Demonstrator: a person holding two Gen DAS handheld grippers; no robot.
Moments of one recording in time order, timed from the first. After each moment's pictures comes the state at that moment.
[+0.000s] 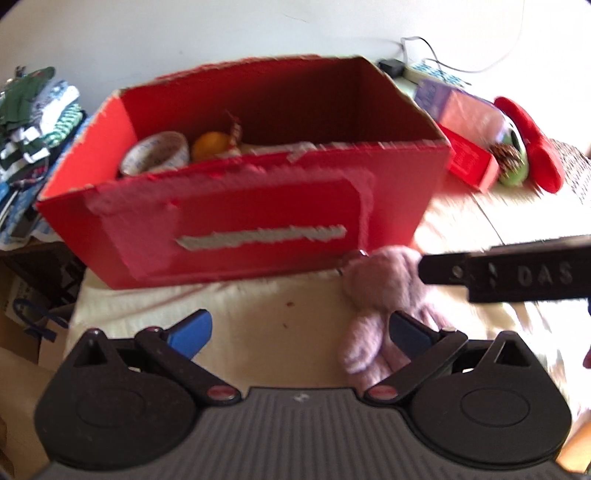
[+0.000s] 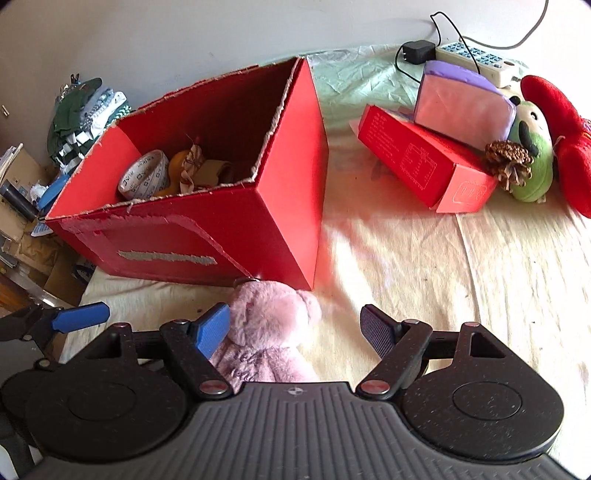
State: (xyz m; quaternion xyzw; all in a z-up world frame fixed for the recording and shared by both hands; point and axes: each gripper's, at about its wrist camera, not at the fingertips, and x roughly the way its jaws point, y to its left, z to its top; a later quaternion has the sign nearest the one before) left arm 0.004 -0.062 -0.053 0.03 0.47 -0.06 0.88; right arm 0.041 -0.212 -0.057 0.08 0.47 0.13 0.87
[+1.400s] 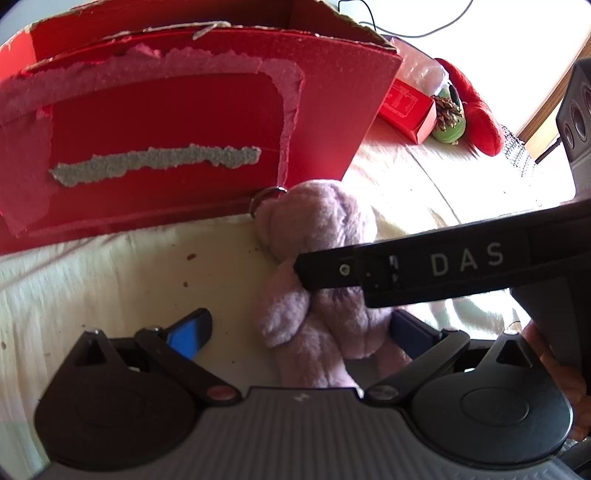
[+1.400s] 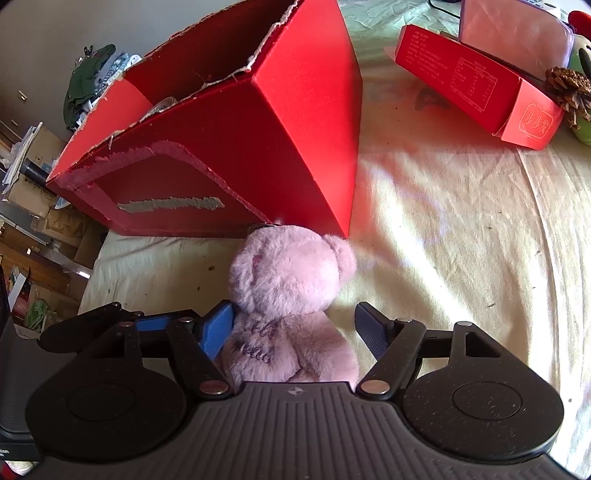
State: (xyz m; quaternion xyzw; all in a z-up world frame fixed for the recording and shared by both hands) left arm 0.010 -0.060 -0.104 -0.03 0.50 -0.18 0.85; right arm 0.055 -0.205 -0.099 0.12 0.52 0.19 0.82
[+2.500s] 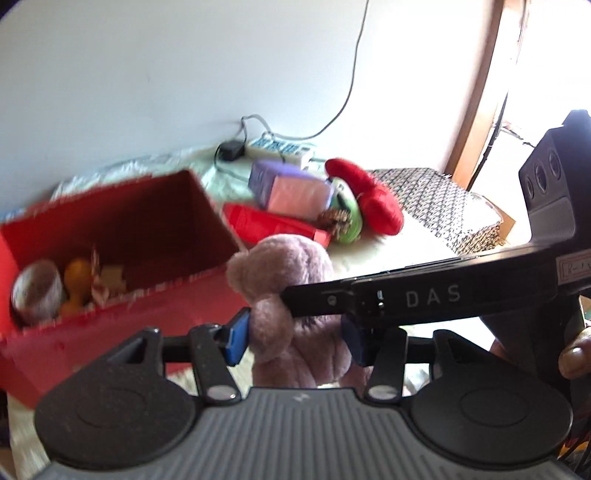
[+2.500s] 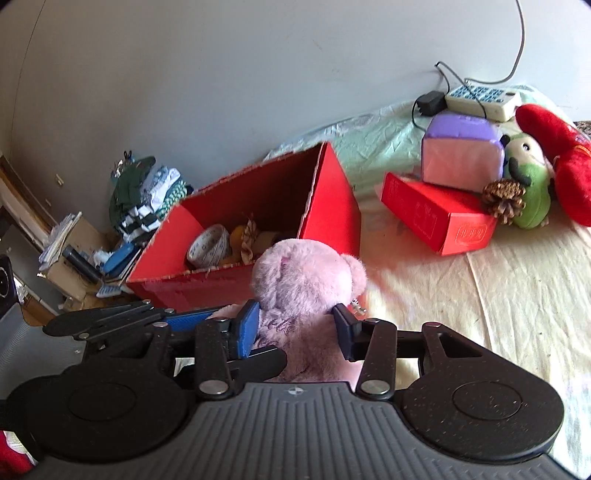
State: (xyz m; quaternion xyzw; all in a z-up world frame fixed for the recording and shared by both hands) left arm -0.011 -0.084 0.027 0.03 0.34 -0.29 0.90; right arm 0.007 -0.251 -0.005 0.18 0.36 0.18 0.89
